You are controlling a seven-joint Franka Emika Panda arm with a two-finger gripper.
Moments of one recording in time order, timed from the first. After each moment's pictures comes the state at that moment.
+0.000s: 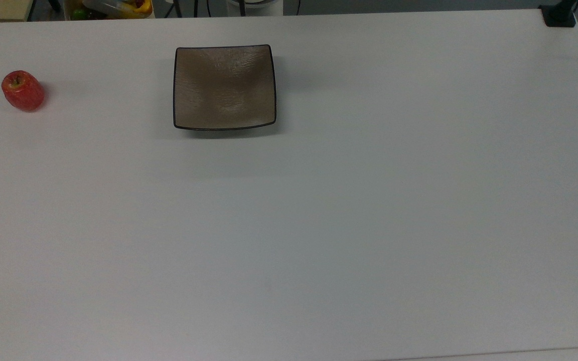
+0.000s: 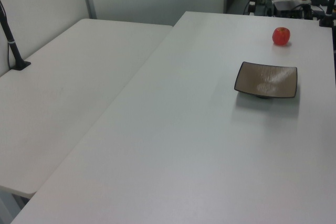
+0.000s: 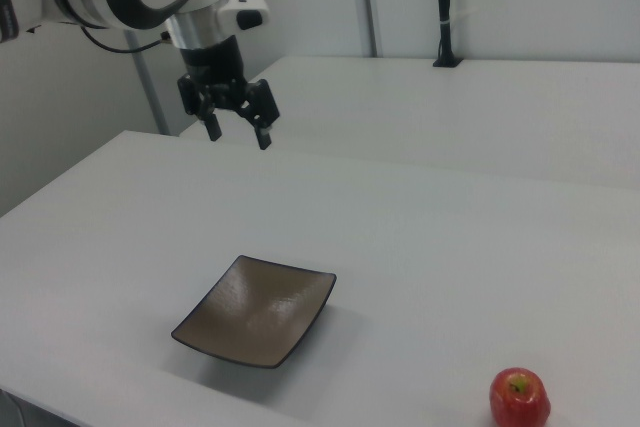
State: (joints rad) arm 0.07 -0.03 -0.04 -1.64 0.02 1.69 -0.08
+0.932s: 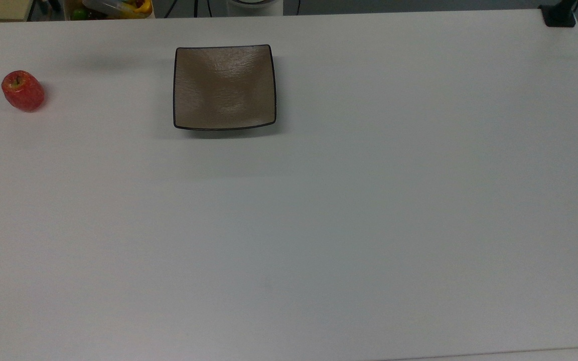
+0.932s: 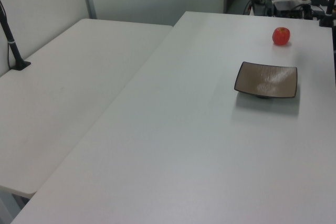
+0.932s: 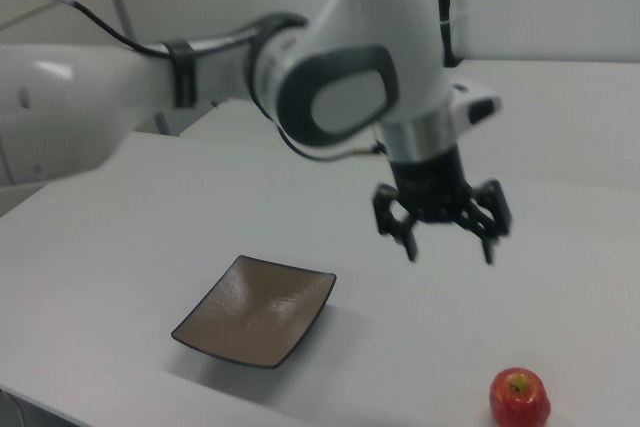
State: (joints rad) arm -0.17 0.11 -0.37 -1.67 -0.01 1.91 -0.79
